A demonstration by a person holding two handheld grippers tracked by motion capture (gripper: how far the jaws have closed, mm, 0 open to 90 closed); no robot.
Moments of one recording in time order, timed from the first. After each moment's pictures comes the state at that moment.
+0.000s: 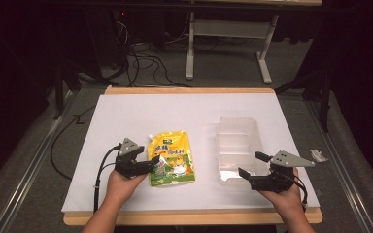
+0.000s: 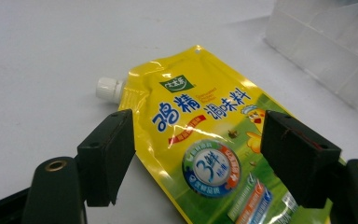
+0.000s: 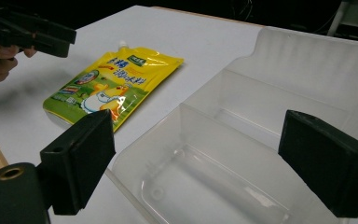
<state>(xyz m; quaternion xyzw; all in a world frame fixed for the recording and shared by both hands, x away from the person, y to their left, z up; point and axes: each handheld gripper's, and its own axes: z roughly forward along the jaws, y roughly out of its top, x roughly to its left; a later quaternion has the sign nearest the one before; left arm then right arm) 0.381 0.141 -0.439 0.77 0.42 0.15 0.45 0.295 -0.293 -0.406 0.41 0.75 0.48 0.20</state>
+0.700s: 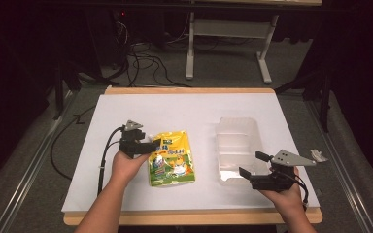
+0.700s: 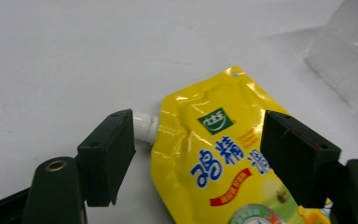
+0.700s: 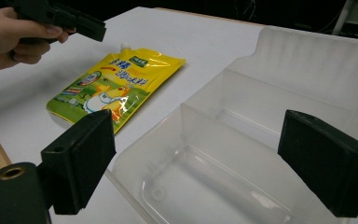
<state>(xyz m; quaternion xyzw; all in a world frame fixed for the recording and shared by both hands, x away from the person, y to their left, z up) 0.440 0.137 -0.433 0.77 0.47 0.13 0.42 0.297 -0.295 -0.407 0.41 0.75 0.49 0.19</state>
